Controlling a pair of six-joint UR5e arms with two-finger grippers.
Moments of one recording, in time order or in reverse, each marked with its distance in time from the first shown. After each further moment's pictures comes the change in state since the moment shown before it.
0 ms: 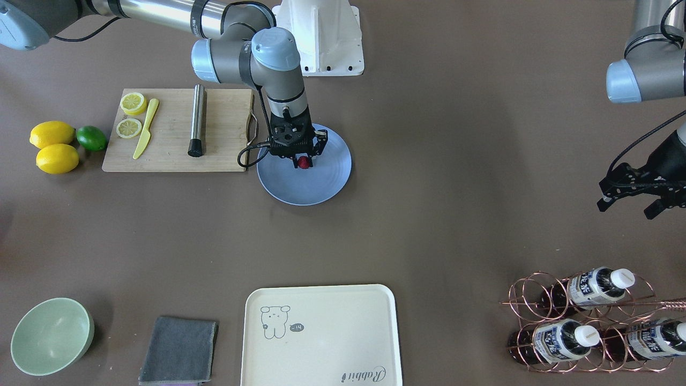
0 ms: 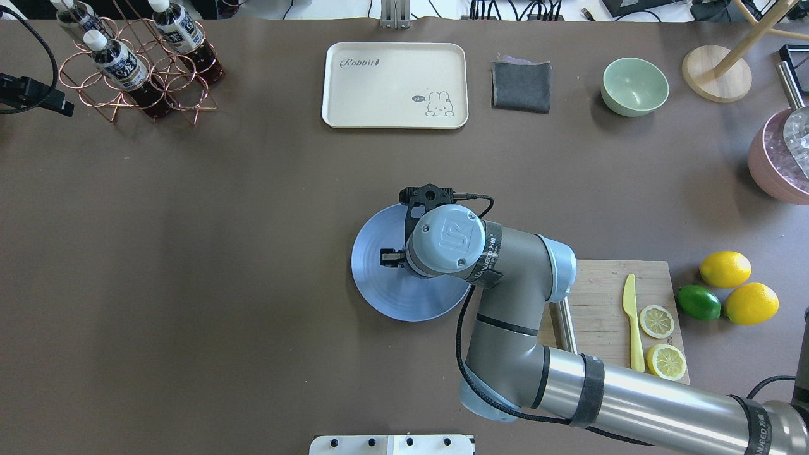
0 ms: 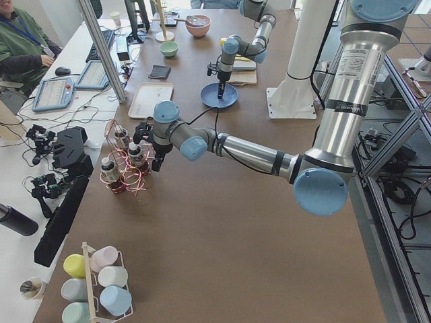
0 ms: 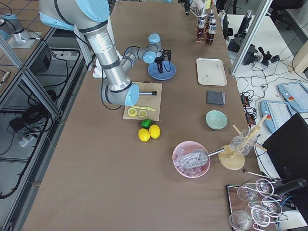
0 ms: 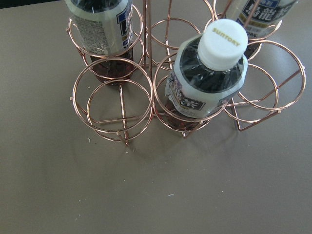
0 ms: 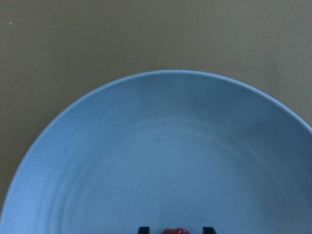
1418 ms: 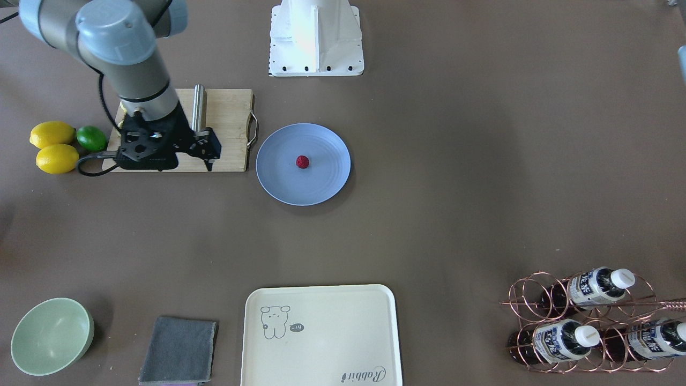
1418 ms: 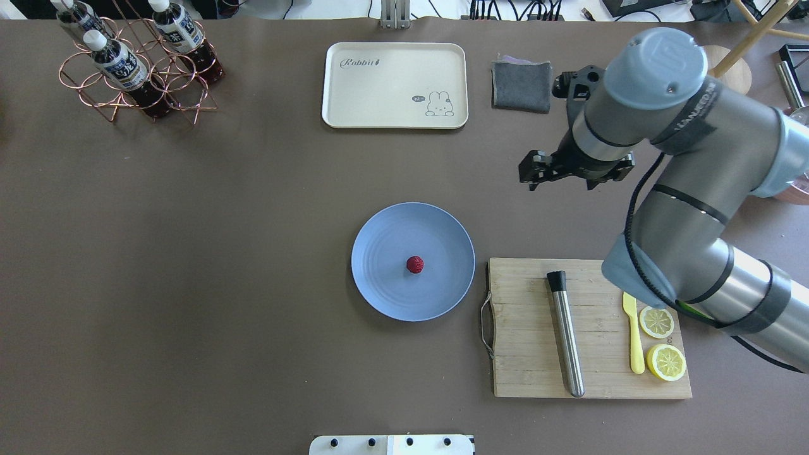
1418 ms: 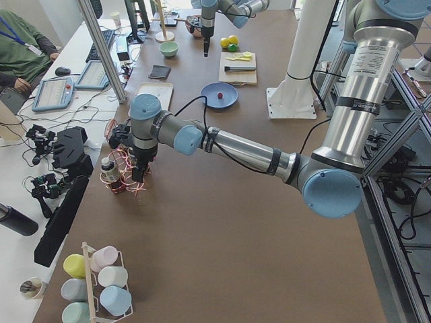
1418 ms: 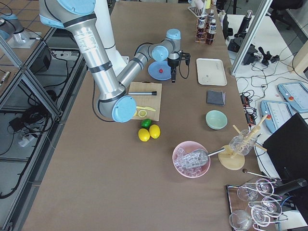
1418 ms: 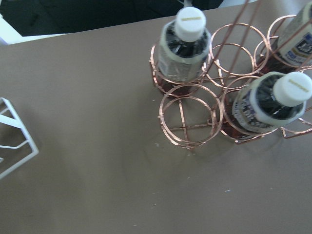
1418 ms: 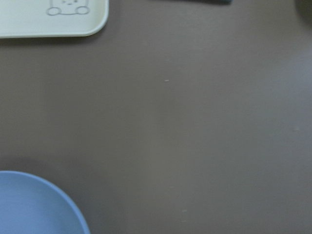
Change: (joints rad) left arm -0.279 -0.028 -0.018 0.352 -0.046 0.404; right arm 0.427 -0.272 0.333 -0.363 0.322 -0.429
